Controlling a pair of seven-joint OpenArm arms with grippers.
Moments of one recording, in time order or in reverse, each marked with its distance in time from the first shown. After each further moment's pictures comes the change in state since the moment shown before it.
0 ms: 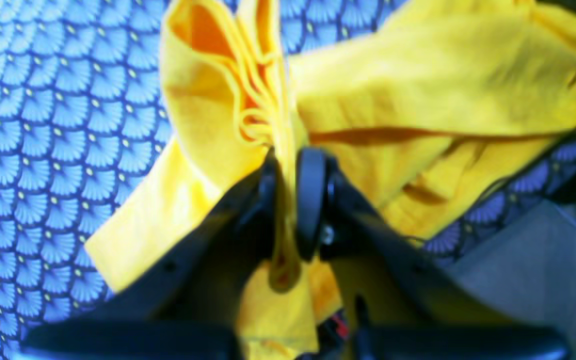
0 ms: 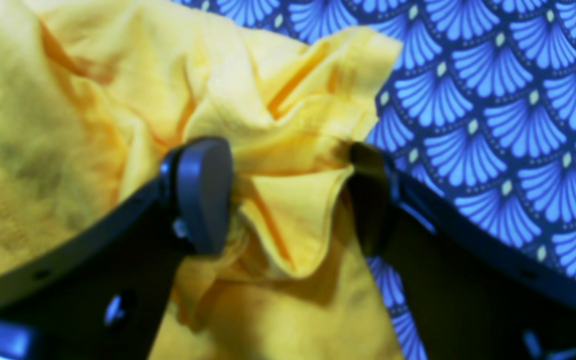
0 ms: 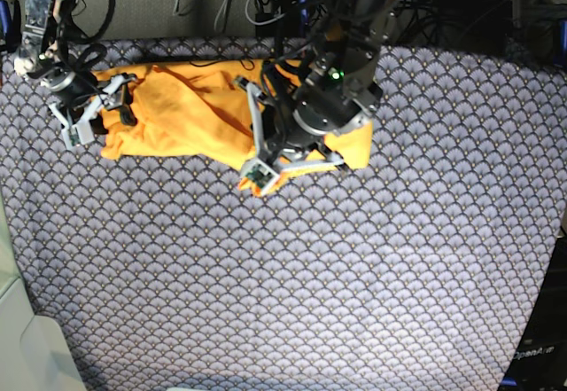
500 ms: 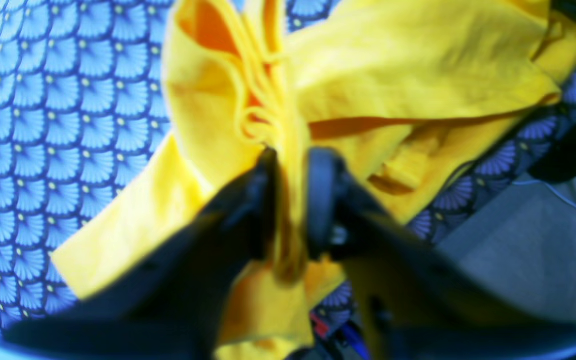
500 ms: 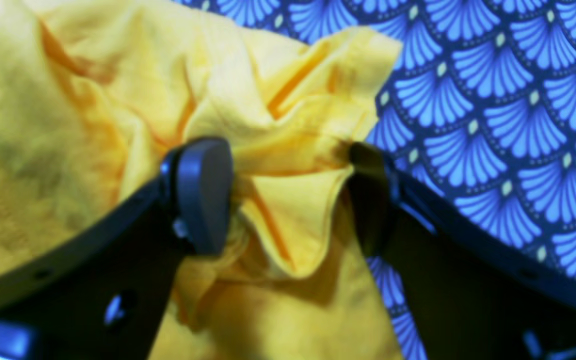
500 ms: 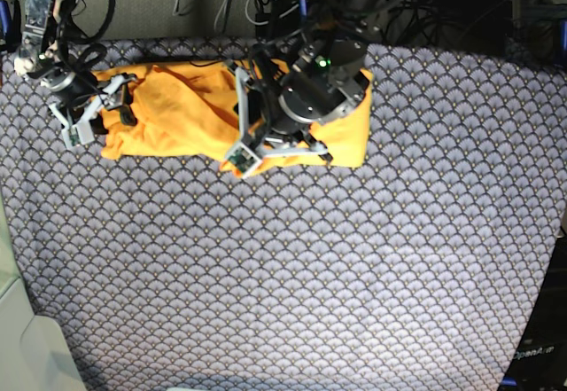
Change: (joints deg) left arm 1.4 -0.5 4.3 -0.3 0.4 0.0 -0.4; right arm 0.0 0.0 0.0 0.0 0.0 0.0 0.0
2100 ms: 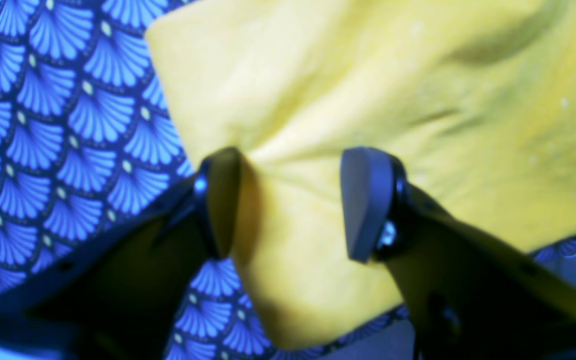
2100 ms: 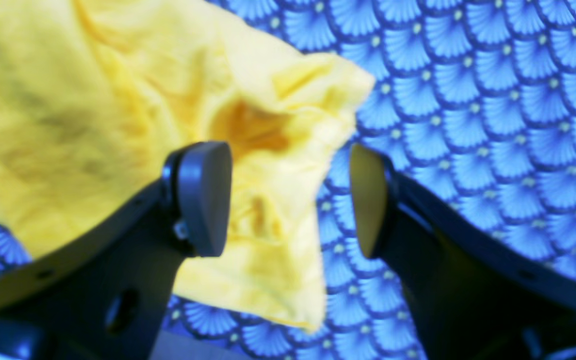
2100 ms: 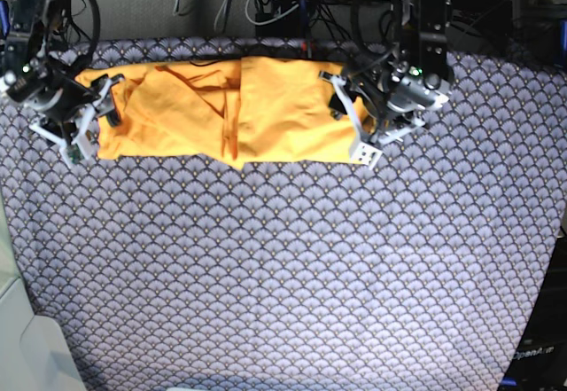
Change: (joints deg) left arm 5.0 -7.9 -24.3 -7.3 -7.9 -0.3 -8.2; right arm 1.4 2.2 0.2 18.0 -0.2 0.2 -25.7
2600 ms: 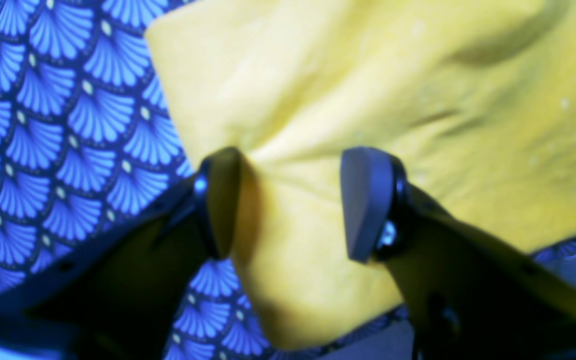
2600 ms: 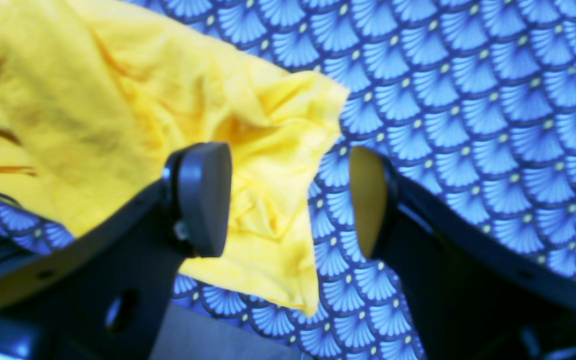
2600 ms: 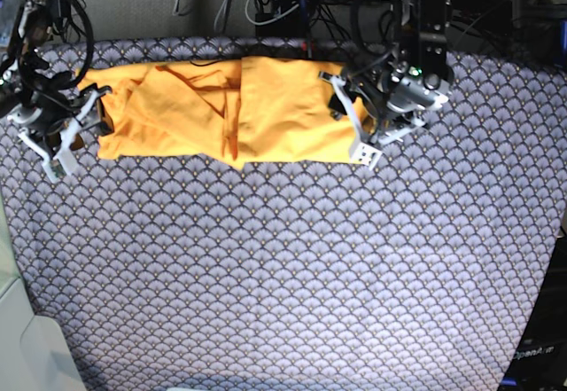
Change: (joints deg) left arm 0.0 0.0 0.0 0.0 0.0 0.0 0.0; right arm 2.8 1.6 4.0 1.7 14.2 0.0 -12.3
